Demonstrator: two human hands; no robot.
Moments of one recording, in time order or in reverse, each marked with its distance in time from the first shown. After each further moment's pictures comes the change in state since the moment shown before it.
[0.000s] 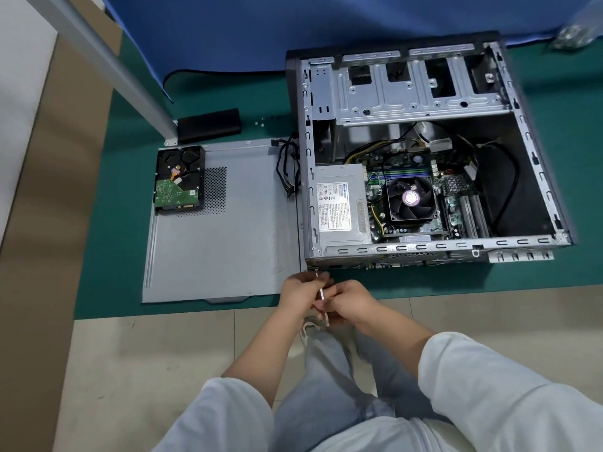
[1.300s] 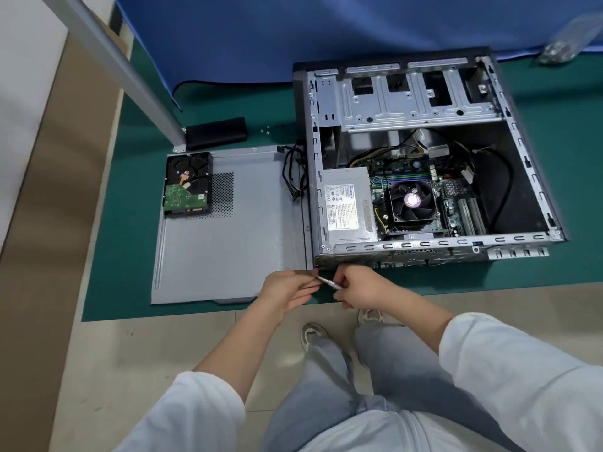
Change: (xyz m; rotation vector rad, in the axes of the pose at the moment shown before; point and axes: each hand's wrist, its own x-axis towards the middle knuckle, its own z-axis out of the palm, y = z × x) left_hand -0.003 0.015 -0.044 -0.093 -0.128 -0.042; right_hand -0.011 -0.029 -0.018 -0.796 0.011 -0.242
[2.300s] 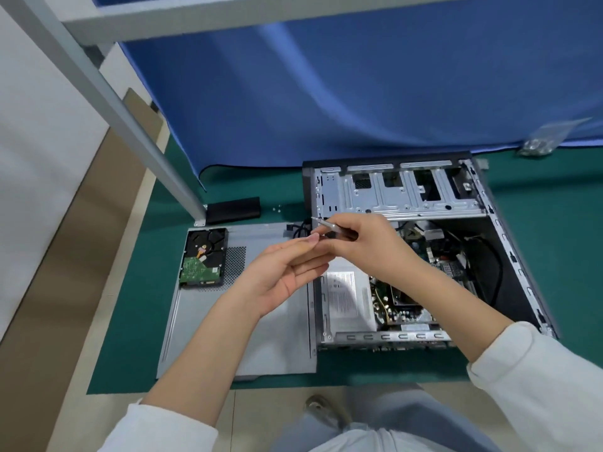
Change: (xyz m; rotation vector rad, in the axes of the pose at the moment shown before) left_hand -0.088 0.174 0.031 -0.143 -0.476 0.373; right_hand -0.050 -0.126 -0.155 0.170 0.441 -0.663
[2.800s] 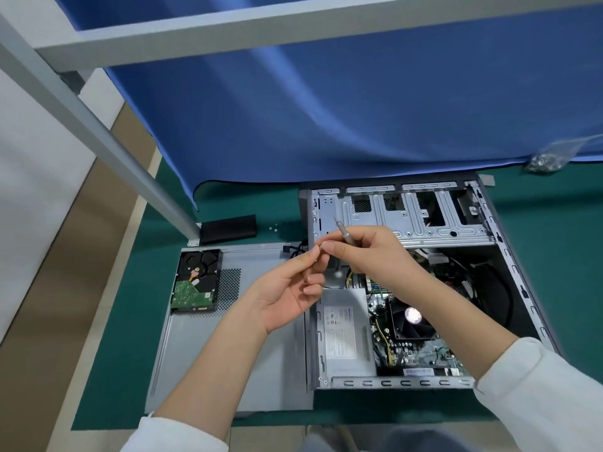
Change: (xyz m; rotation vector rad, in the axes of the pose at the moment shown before) left_hand 0.044 0.010 0.007 -0.277 -0.026 -0.161; right_hand 0.036 0.014 -0.023 0.456 -0.011 0.188
